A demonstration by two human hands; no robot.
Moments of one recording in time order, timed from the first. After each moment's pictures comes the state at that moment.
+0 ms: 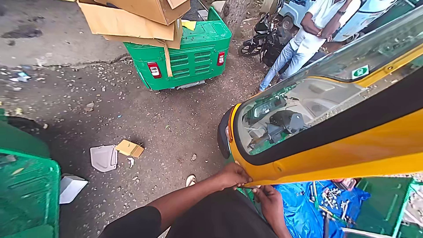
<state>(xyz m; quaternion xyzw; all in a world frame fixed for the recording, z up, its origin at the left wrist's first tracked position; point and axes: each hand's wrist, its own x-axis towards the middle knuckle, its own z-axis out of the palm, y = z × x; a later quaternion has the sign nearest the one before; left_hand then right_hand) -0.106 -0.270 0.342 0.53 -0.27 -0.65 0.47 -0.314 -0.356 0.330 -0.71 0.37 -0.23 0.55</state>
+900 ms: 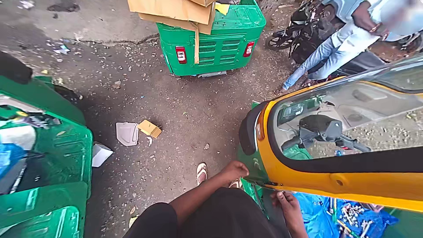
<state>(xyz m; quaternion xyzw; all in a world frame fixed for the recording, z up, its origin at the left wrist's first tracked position) -0.074 -0.192 0.252 0.61 -0.22 -0.58 0.49 -0.327 -0.345 0.284 -0.63 0.41 -0.14 0.65</state>
